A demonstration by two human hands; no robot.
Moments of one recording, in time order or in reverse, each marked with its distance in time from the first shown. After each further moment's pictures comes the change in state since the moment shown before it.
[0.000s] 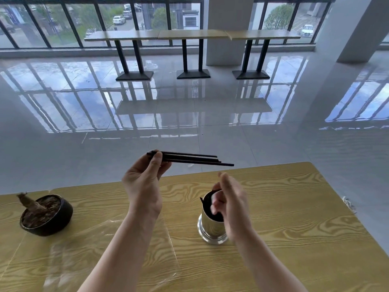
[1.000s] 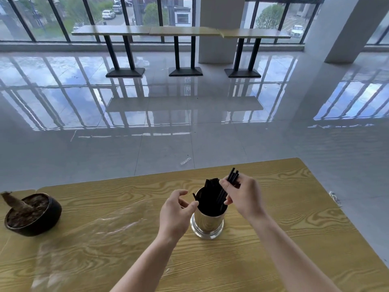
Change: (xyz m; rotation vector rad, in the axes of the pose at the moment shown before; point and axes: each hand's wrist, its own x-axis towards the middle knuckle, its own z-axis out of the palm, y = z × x) left_hand -0.055 -0.087 -0.031 1.037 -0.323 -0.173; right_hand 0.027 -0.009 -0.055 -0.882 0.099 -0.263
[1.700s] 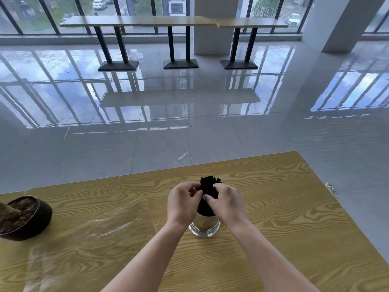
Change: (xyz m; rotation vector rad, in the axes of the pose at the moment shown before) left_hand 0.032 0.015 0.037 0.131 0.023 0.153; right_hand -0.003 0.019 0.044 -0.369 -0.091 0.019
